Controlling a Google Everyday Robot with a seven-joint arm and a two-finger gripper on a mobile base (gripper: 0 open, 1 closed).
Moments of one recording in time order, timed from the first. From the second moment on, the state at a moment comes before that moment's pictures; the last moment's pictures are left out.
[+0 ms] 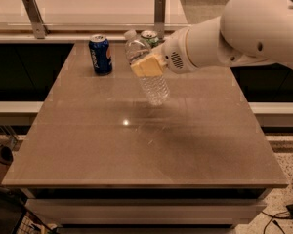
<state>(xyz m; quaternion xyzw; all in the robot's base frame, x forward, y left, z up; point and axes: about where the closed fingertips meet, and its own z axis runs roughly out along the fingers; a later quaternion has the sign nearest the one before) 0.587 -0.008 0.950 -0.40 0.77 0.18 0.46</state>
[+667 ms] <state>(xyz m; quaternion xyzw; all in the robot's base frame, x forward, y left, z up) 0.591 -0.008 0.923 -0.45 0.81 0.11 0.37</state>
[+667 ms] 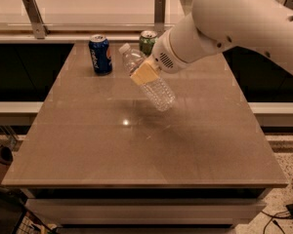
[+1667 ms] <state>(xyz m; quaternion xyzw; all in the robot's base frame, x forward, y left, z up) 0.609 0.021 0.858 -0.50 0.81 0.10 0.29</state>
